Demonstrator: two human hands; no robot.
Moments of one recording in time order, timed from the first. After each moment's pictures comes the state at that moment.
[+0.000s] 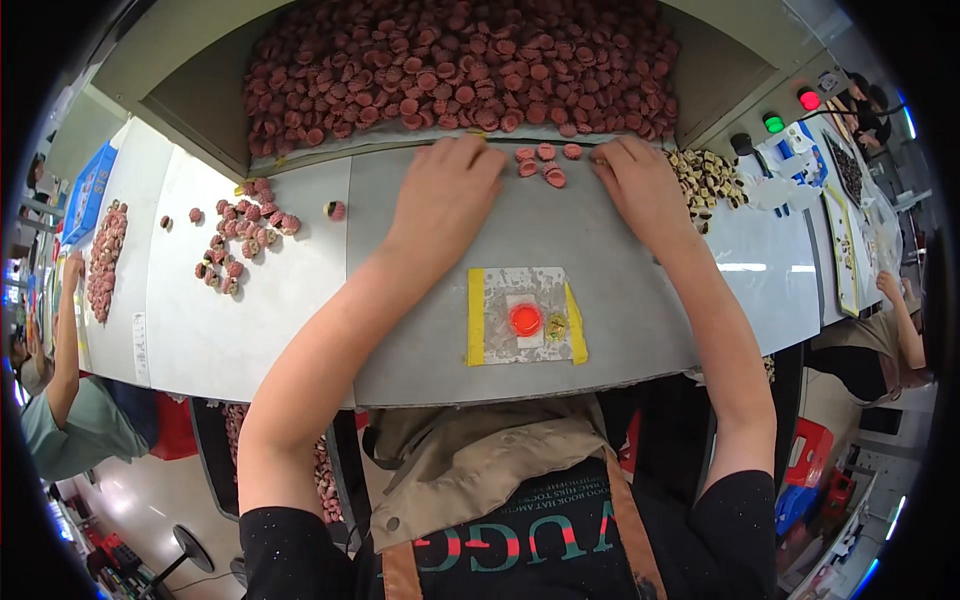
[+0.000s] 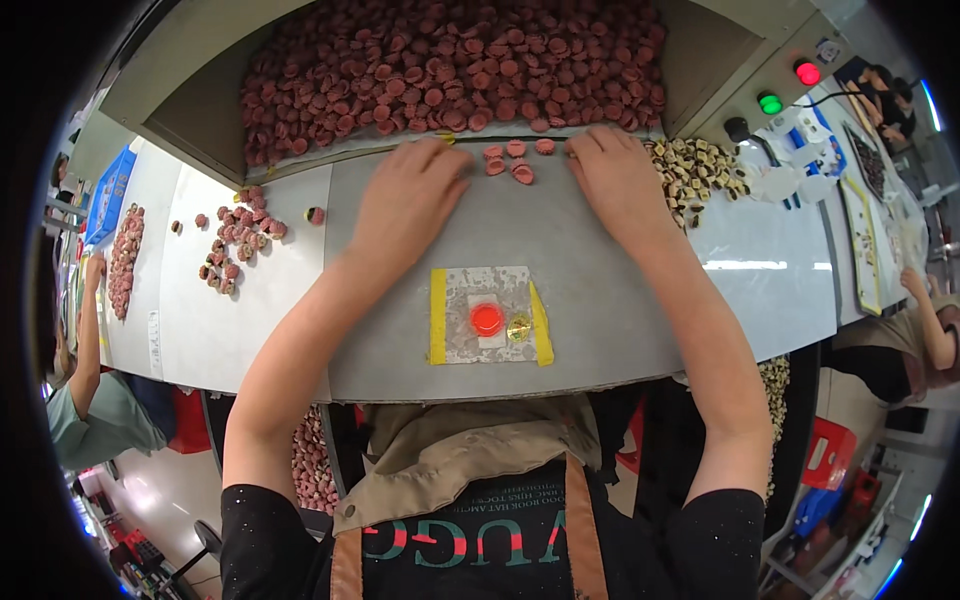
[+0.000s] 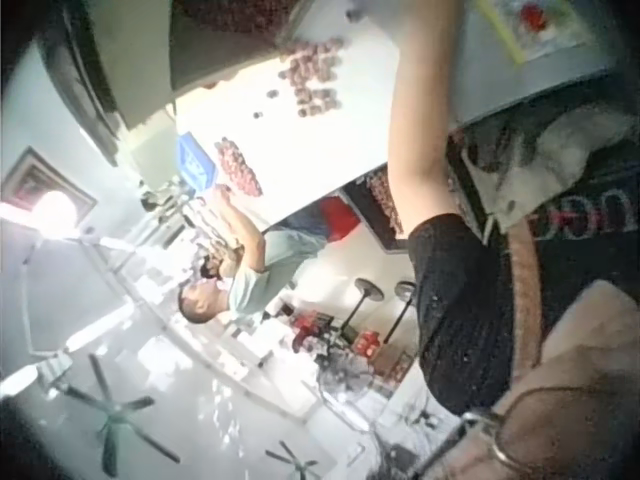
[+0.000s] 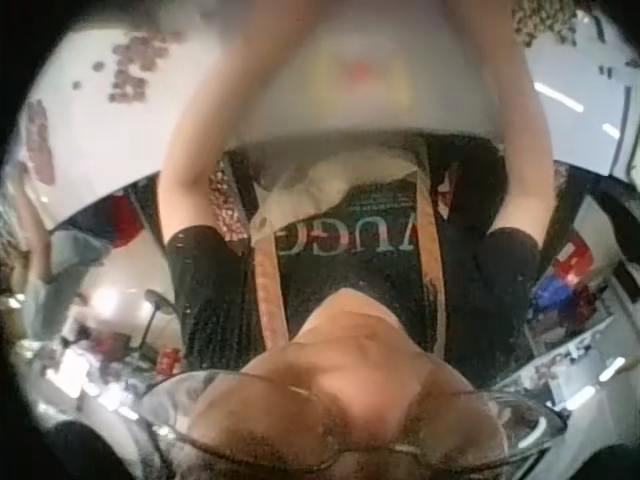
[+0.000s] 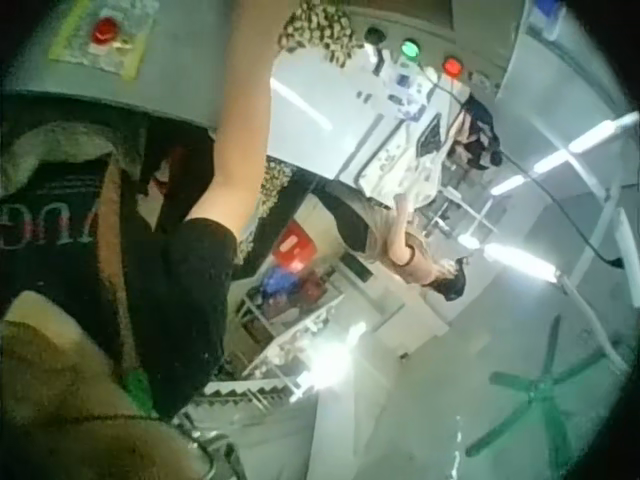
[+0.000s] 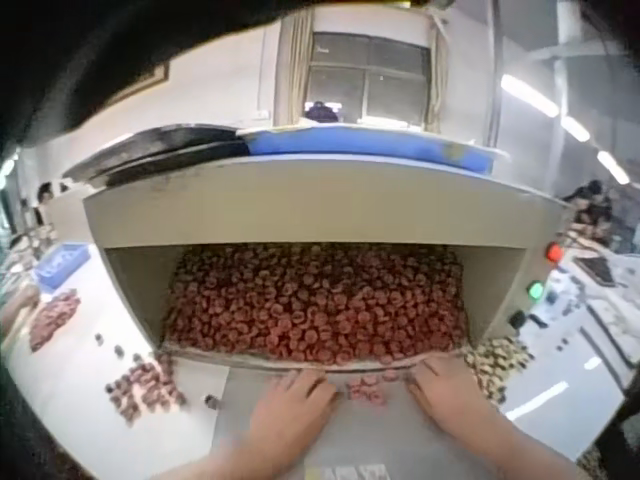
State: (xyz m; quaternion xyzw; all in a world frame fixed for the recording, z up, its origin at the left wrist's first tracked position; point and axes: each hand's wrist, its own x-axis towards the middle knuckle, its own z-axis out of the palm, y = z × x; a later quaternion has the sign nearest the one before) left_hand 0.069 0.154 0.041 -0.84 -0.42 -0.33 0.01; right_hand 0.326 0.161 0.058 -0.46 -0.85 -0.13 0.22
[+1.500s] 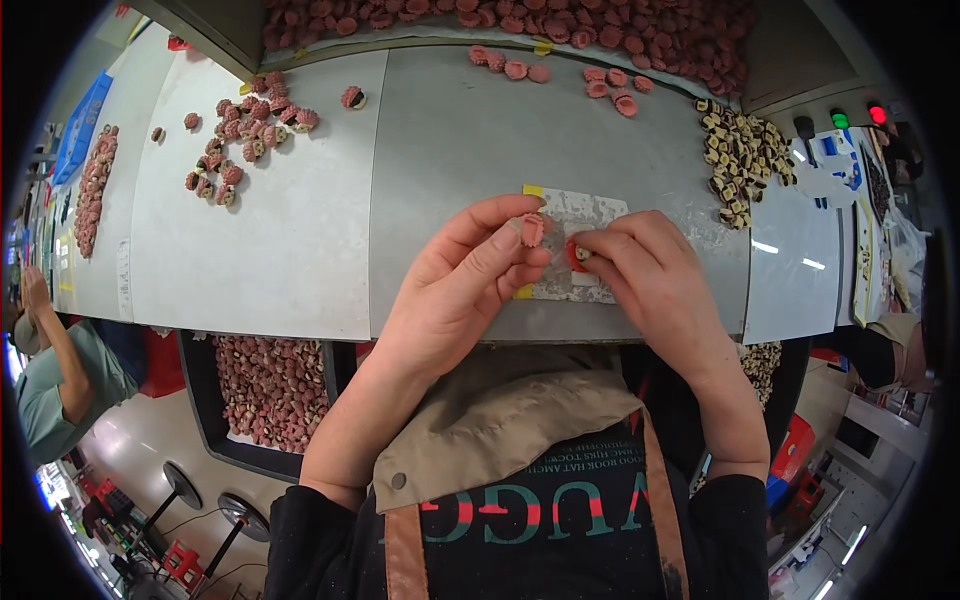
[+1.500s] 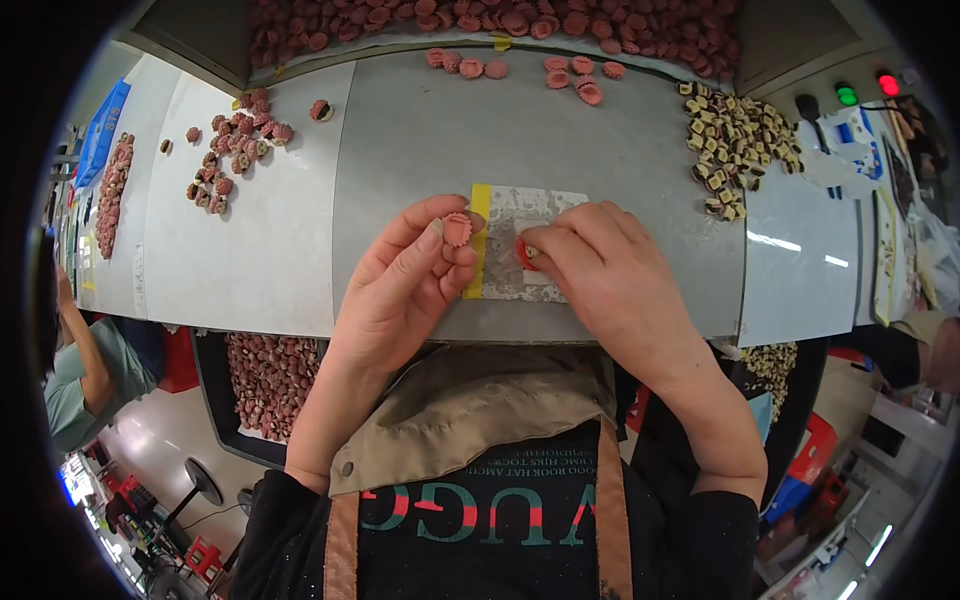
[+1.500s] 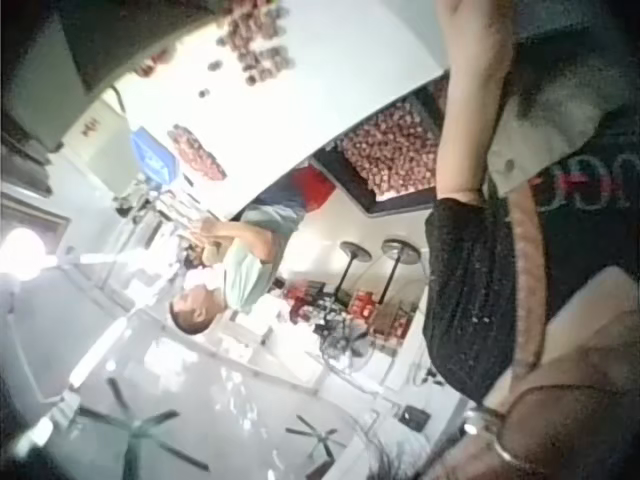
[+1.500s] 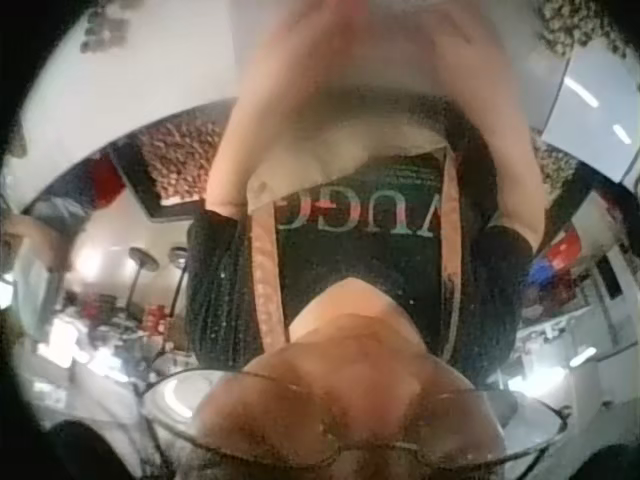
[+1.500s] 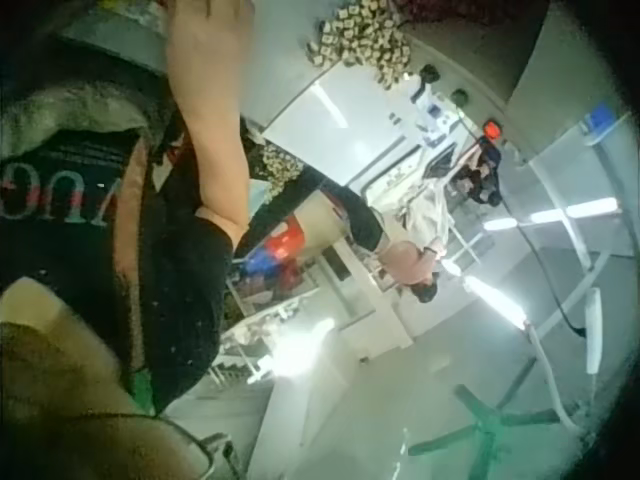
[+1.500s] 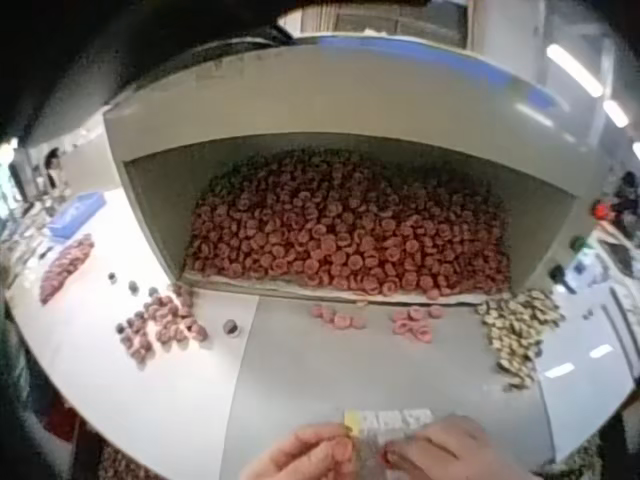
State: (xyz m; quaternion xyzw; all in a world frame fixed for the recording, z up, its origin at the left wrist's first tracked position) left_hand 0.017 0.009 0.007 -0.19 -0.23 -0.51 -0.81; right_hand 0.224 0.030 0.047 -0.42 -0.88 0.10 0.21
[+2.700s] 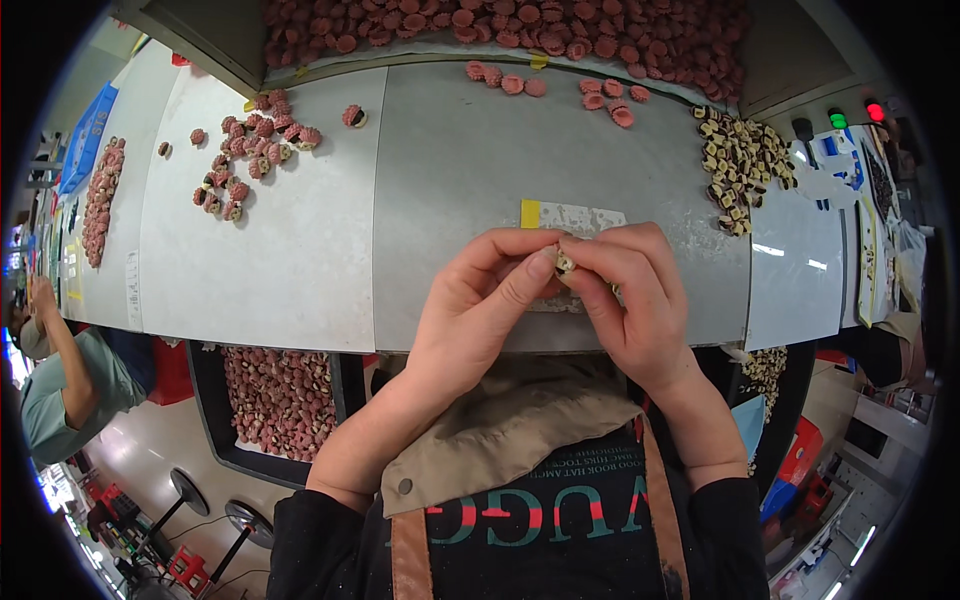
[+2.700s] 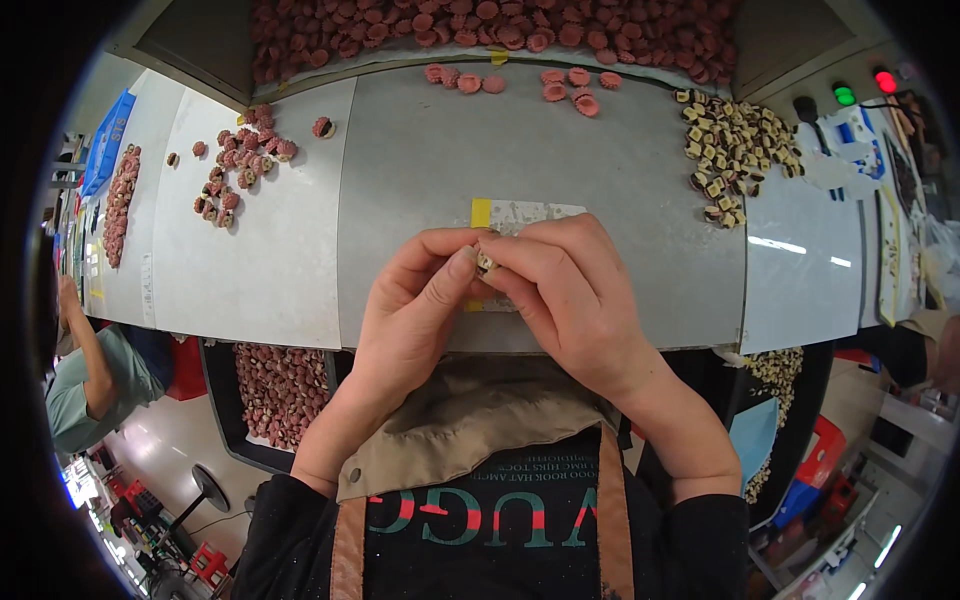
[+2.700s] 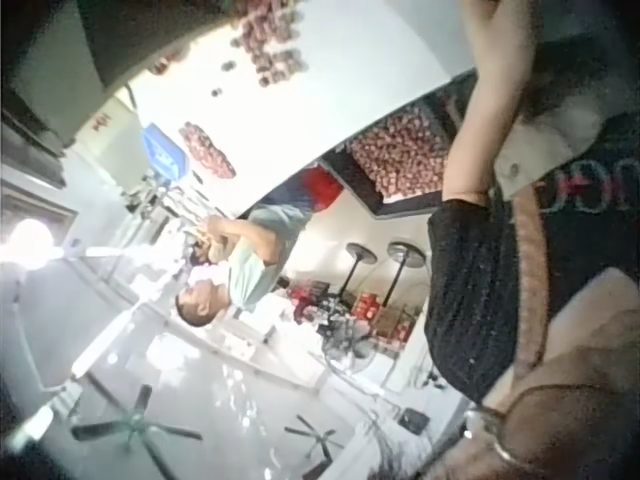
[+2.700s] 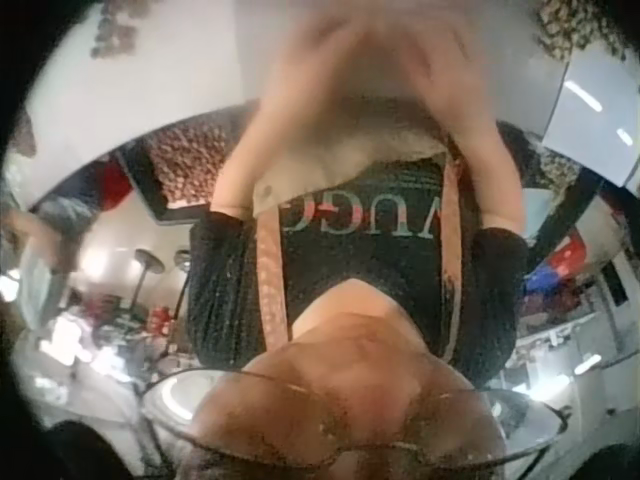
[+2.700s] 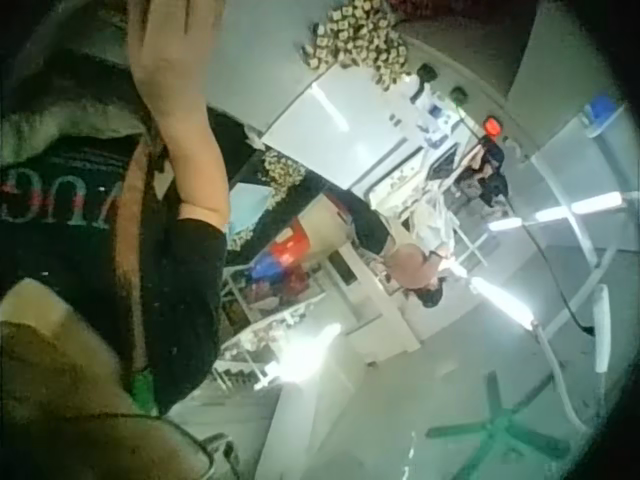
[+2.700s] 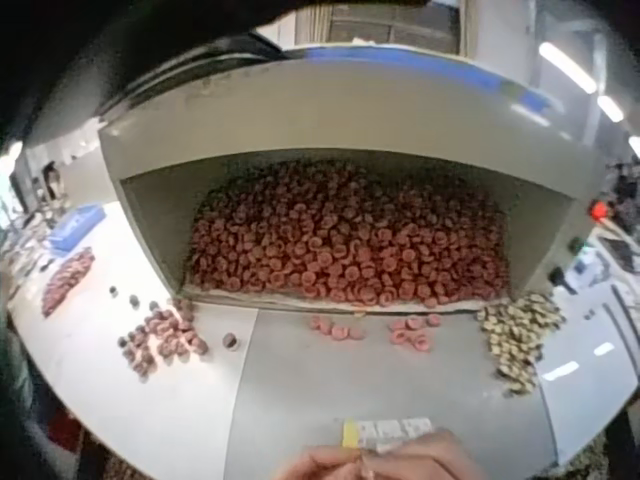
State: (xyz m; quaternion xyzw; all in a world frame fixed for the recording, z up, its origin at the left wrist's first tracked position) left_hand 0.035 0.006 0.024 -0.32 -0.32 -0.53 -0.72; right_hand 0.205 0.027 0.043 -0.37 -0.83 0.16 0.40
